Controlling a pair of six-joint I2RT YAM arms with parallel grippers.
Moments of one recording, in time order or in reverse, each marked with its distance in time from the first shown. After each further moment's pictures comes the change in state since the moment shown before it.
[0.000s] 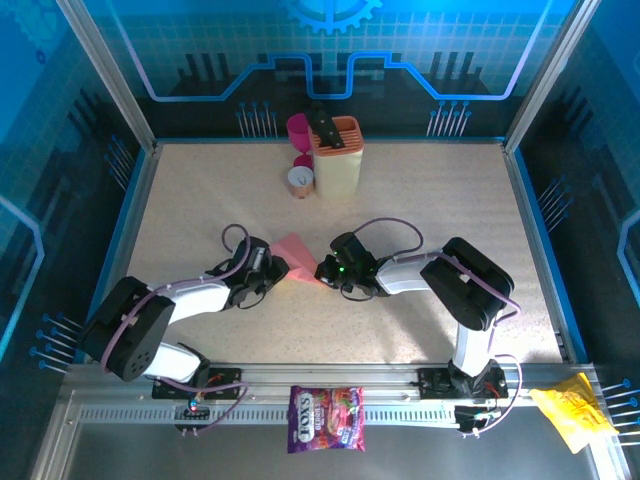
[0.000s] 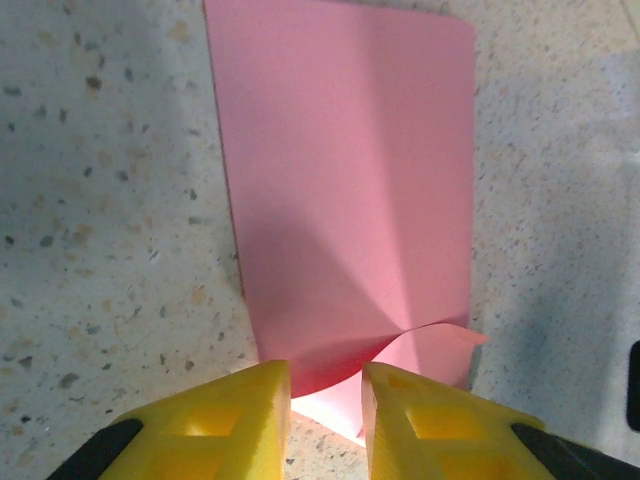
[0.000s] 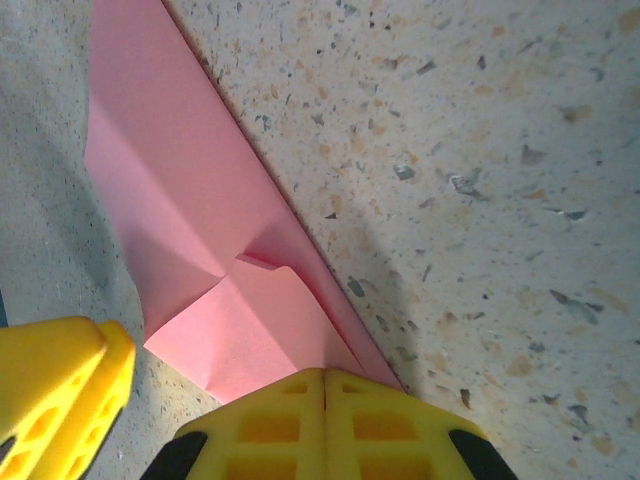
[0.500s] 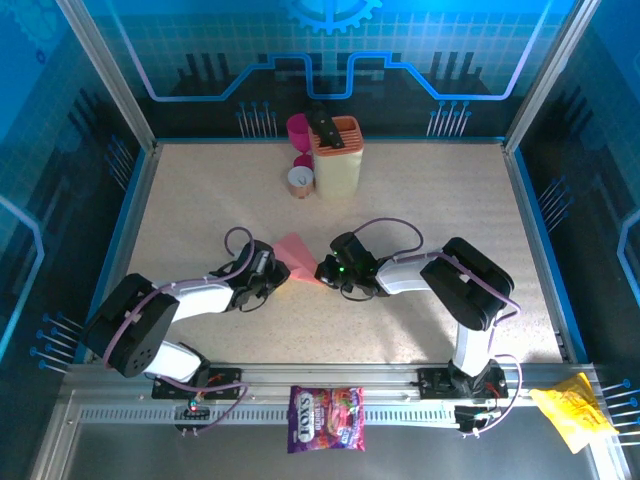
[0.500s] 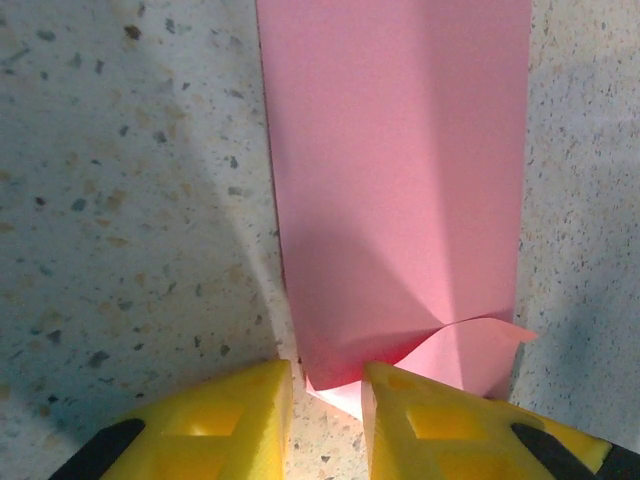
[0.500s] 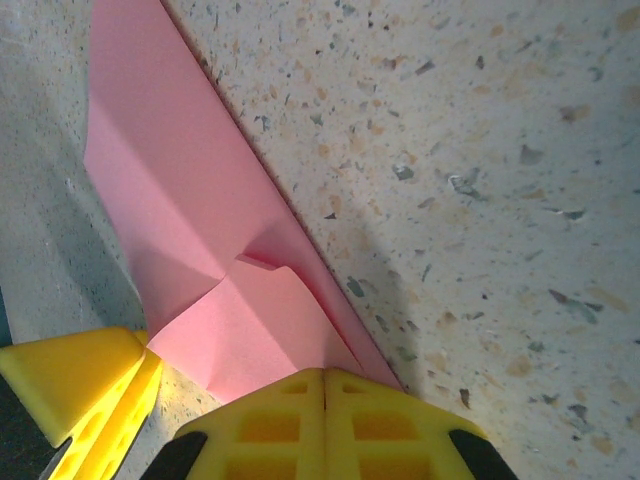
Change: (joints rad) left arm -0.029 0.013 -0.006 -0.021 -0.045 -0.019; right arm 0.000 0.003 0.000 0.000 0.000 0.003
